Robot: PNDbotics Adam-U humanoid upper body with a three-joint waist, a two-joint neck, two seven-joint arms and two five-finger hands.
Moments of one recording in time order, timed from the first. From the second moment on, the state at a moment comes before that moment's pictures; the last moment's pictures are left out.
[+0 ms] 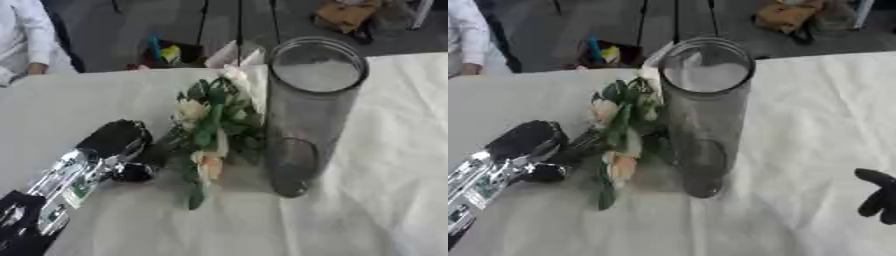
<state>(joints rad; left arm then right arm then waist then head) -0.74 0.60 -0.30 -1.38 -0.86 0.08 -0.20 -0.20 -0.19 -0.25 -1.98 -0.36 -0.42 0.69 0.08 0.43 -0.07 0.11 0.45</state>
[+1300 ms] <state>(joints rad) -0.74 0.60 -0.25 -1.38 -0.71 0.13 -0.08 -0.19 -0.19 -0.25 -1.98 -0.36 -0.42 0.69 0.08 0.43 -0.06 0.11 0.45</state>
